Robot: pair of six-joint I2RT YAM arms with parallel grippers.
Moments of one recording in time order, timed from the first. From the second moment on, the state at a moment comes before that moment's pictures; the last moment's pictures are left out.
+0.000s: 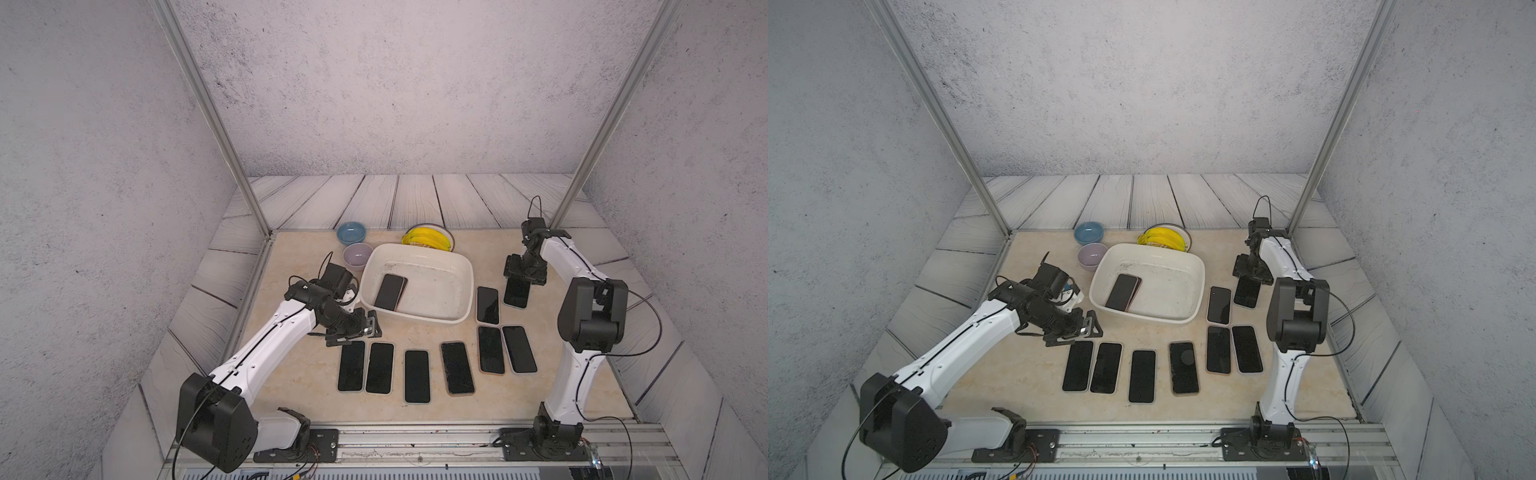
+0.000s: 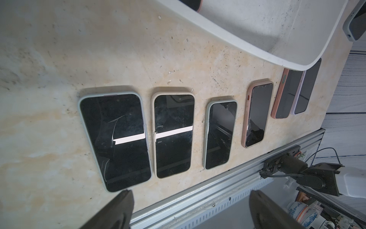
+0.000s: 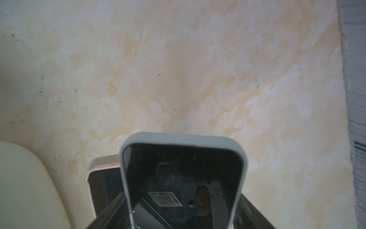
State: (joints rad) left arm -0.43 1.31 1.10 -1.08 0.41 -0.46; right arm -0.04 2.06 1.74 -1.01 0.07 0.25
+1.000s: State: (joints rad) left arm -0.43 1.30 1.10 -1.08 0.39 -0.48; right arm -0.05 2.14 1.62 -0.92 -0.01 0.17
